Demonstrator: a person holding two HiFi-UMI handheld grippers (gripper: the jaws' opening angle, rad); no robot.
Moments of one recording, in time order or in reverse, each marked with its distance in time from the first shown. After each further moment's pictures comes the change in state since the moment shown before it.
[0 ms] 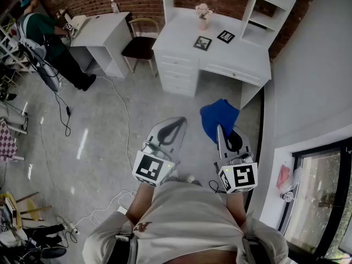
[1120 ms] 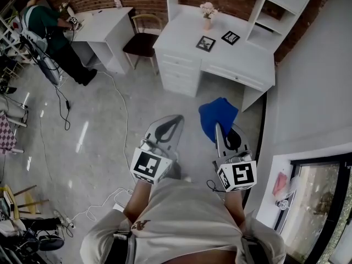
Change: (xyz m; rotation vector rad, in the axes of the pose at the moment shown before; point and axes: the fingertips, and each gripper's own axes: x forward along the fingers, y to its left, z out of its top) left arm 0.042 0.025 -0.015 0.000 0.038 0.046; right arm 0.040 -0.033 -0.014 0.025 0.019 0.051
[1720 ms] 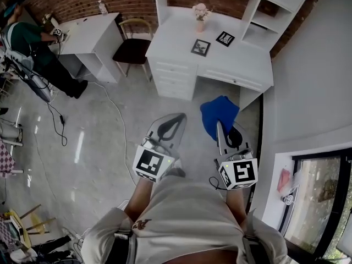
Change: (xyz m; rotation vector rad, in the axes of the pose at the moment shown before) left arm 0.059 0.073 -0.003 -0.010 -0.006 -0.117; right arm 0.084 -0.016 -0.004 -0.016 0.043 -0.106
